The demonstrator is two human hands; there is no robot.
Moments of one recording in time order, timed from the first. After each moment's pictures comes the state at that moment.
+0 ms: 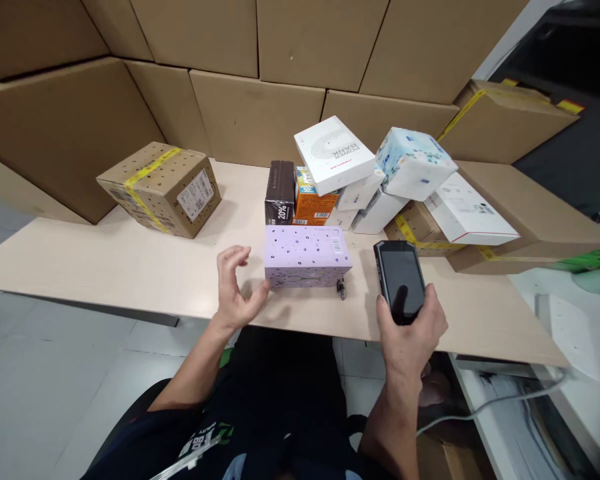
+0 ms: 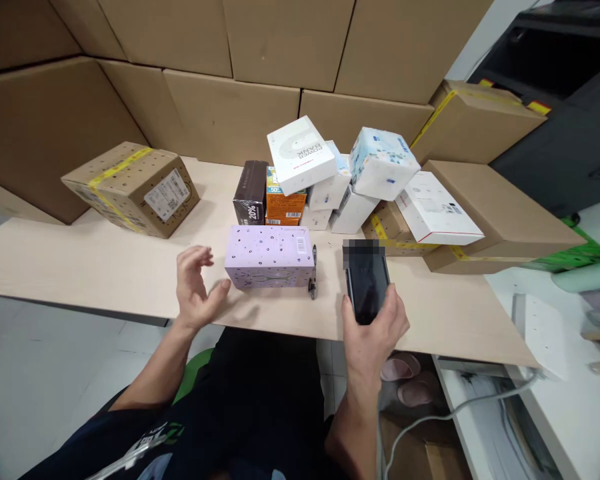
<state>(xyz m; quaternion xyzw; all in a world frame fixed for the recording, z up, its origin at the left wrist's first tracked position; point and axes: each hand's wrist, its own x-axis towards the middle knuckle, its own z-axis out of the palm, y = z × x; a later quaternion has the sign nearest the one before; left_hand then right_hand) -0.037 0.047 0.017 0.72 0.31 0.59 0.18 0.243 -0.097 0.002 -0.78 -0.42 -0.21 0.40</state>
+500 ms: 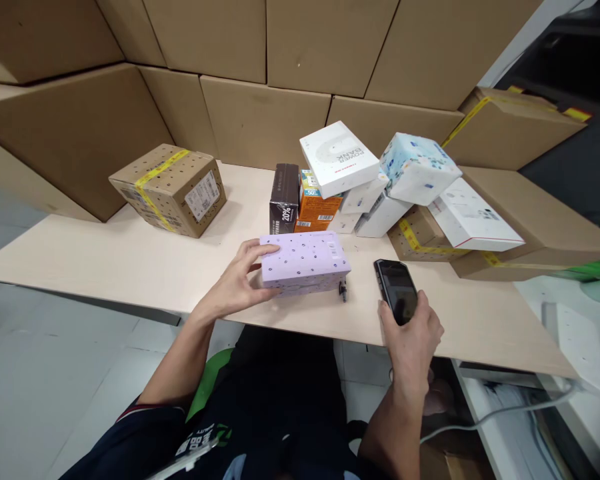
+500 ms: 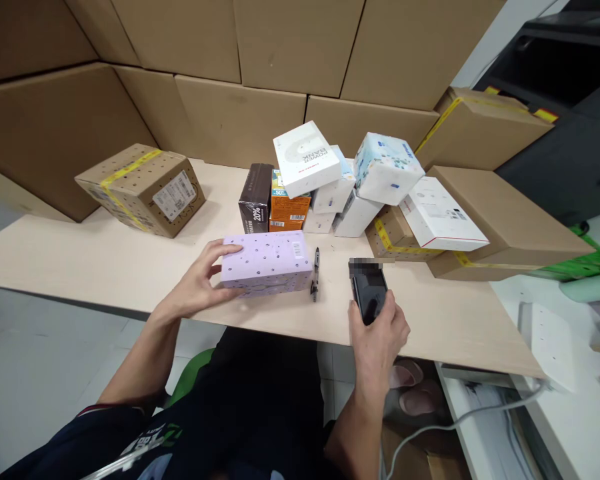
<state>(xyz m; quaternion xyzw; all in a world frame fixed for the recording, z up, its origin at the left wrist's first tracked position) -0.058 0.060 0.058 0.79 0.32 0.34 0.39 0.265 -0.100 -0.018 -0.85 -0.40 -0.14 0.31</state>
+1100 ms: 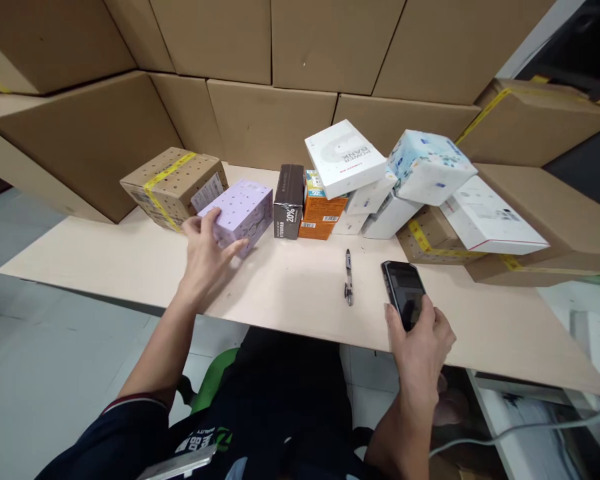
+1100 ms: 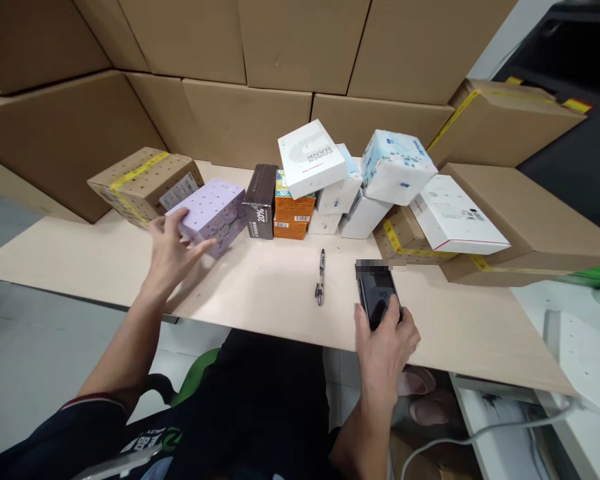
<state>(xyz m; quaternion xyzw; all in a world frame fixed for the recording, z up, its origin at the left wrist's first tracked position) -0.091 0.115 0.053 0.69 0.58 0.41 0.15 0.262 -0.101 -0.016 -0.84 -0.43 -0.14 0.30</state>
